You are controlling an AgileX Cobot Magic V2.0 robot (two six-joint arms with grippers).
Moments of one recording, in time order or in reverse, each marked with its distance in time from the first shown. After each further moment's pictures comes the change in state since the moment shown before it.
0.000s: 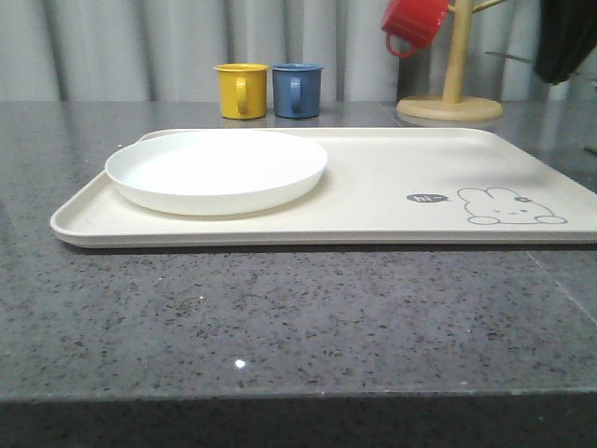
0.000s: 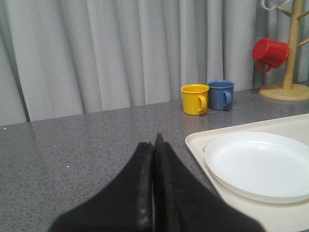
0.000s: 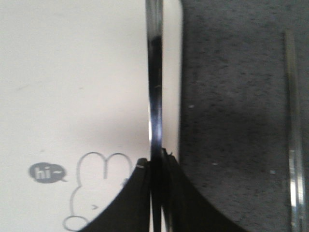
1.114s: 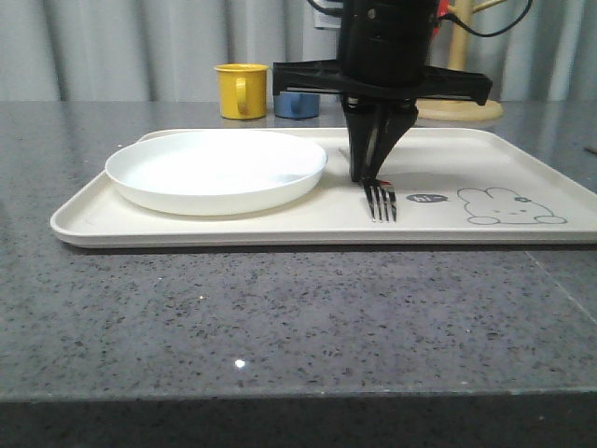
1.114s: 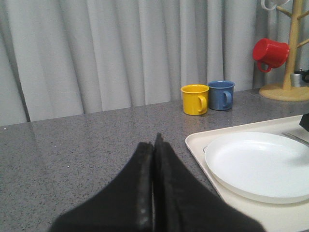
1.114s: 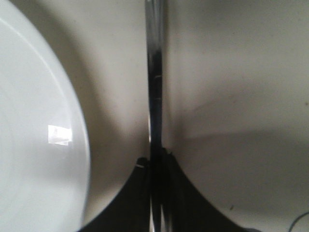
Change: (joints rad) left arm 0.000 0.000 0.000 0.000 0.000 0.000; right arm 0.253 0.335 -0.186 0.035 -0.019 0.310
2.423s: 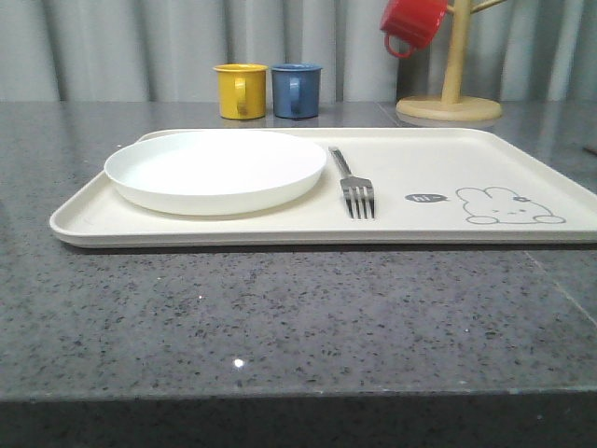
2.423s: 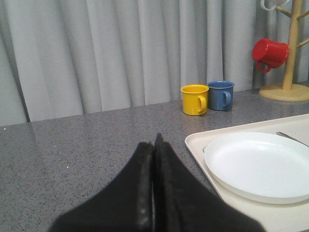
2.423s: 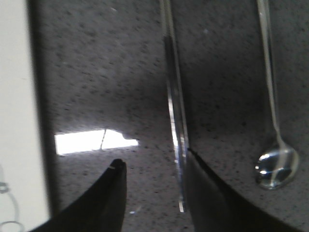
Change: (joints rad) left arm 0.000 0.000 0.000 0.000 0.000 0.000; right arm -0.620 -0.266 0.145 0.039 0.158 -0.509
